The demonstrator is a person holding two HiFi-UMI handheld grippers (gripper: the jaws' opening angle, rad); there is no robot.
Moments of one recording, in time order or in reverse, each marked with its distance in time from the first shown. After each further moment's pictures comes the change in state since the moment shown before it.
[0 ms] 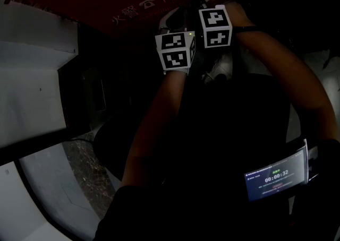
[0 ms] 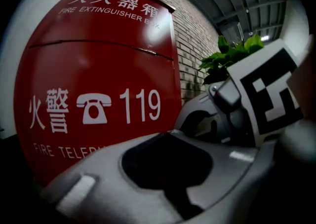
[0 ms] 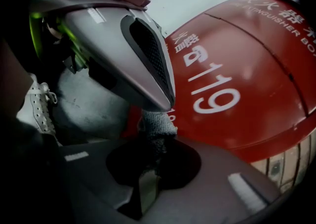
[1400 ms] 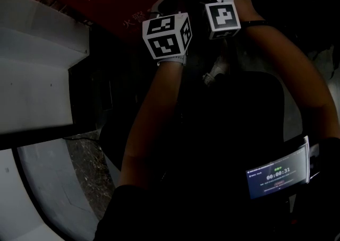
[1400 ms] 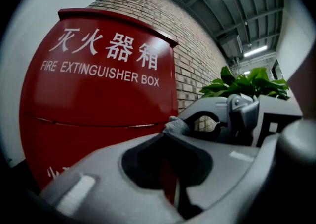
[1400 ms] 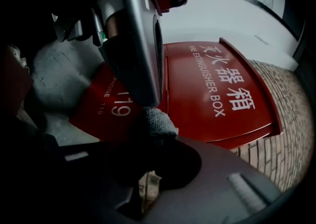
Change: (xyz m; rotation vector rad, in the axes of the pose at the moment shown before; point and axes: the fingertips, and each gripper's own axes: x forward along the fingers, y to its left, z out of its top) left arm -0.034 -0.002 0.126 -0.002 -0.140 0.009; right arm -0.105 -0.118 0.016 -0.175 -0.005 -0.535
